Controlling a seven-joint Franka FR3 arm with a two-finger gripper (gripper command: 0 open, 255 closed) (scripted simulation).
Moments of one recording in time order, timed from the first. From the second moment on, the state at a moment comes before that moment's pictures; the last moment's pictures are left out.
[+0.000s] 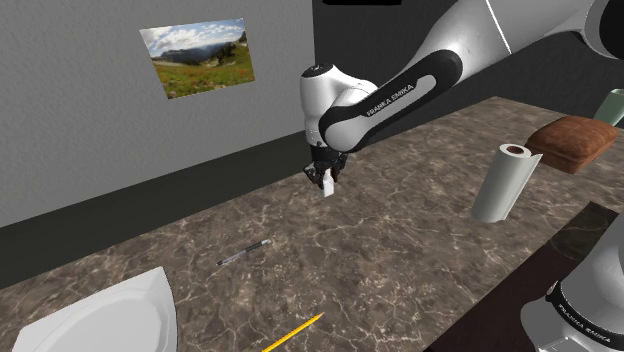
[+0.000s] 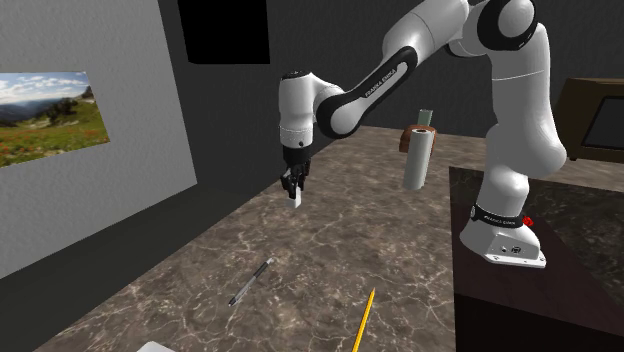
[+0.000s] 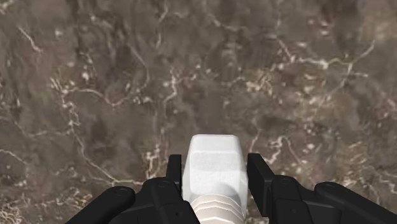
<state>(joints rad) 0.09 0.30 0.27 -1.94 -0.28 2.24 0.63</state>
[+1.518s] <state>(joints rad) 0.08 0.19 0.29 -1.81 -0.21 2.01 0.57</state>
